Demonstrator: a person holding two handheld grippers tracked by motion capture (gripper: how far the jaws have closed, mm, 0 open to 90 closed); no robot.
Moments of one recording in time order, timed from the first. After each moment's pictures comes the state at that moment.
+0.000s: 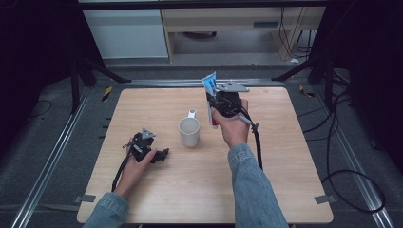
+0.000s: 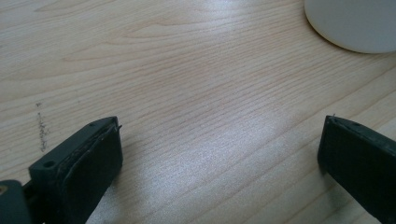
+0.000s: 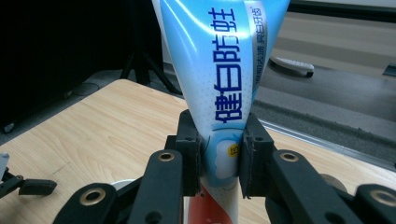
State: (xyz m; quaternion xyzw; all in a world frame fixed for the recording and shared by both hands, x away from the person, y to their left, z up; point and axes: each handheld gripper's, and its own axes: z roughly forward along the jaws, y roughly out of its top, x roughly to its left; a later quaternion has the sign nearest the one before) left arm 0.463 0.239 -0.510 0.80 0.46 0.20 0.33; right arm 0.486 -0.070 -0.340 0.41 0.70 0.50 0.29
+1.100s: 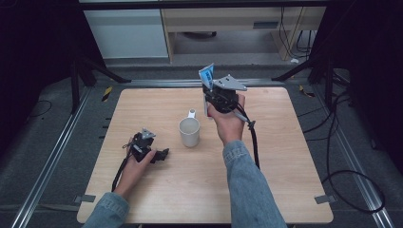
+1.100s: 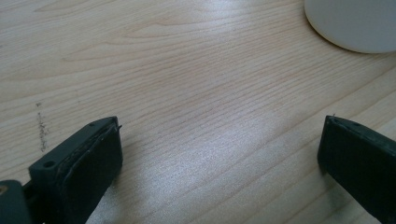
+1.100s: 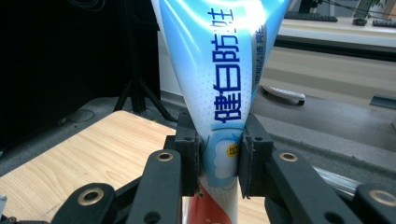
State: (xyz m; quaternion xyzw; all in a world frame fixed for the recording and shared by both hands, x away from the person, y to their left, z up) left arm 0.463 0.239 -0.510 0.80 0.46 0.20 0.33; right arm 0.486 -0.058 -0.325 0.40 0.67 0.54 0.33
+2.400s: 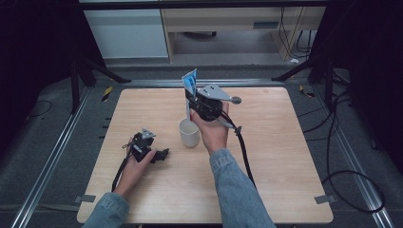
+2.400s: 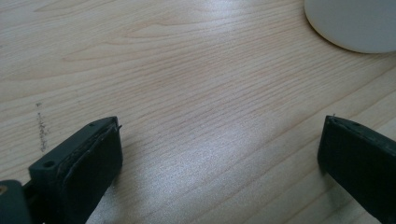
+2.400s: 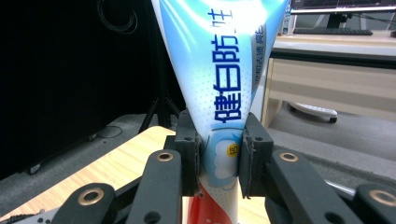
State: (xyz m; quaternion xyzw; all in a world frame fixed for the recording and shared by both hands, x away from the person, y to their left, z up) left arm 0.463 0.238 -0.510 0.80 0.46 0.20 0.33; right arm 0.470 -0.018 -0.340 0.37 0.66 0.58 0.30
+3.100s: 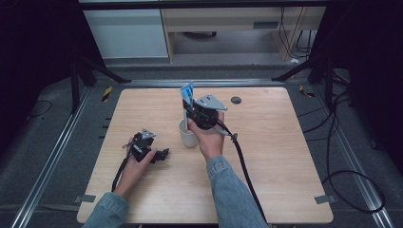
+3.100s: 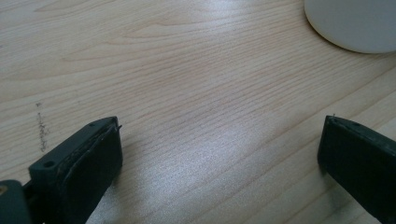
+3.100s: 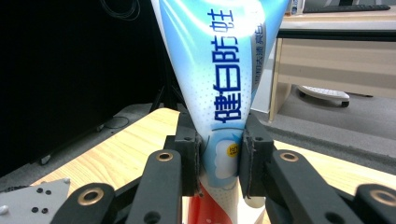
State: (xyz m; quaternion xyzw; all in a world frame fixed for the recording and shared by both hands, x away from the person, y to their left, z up) left arm 0.463 0.239 -0.510 0.80 0.46 0.20 0.33; right arm 0.472 -0.009 -0.378 0.38 0.66 0.58 0.28
